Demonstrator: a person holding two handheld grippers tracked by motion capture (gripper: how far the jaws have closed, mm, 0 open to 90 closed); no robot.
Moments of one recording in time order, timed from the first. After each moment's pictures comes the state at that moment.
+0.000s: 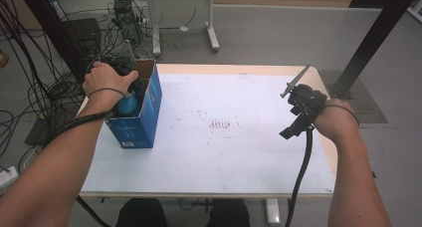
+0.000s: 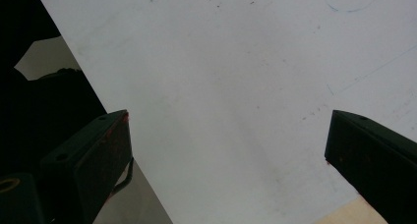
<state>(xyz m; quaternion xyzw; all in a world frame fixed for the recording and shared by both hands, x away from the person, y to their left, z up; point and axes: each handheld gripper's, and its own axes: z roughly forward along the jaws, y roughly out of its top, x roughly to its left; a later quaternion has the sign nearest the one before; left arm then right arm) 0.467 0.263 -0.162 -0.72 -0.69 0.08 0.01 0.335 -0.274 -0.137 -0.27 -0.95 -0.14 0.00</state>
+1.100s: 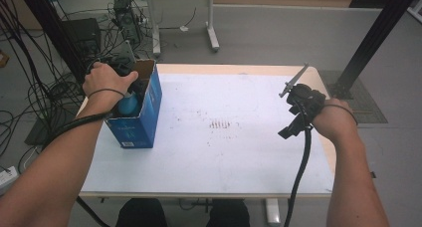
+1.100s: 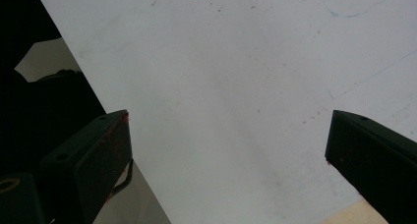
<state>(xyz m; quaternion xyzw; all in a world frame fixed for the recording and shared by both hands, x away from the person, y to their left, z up) 0.466 0.265 -0.163 -0.72 -0.69 0.08 0.00 0.335 -0.272 -0.137 -0.27 -0.95 -0.14 0.00</state>
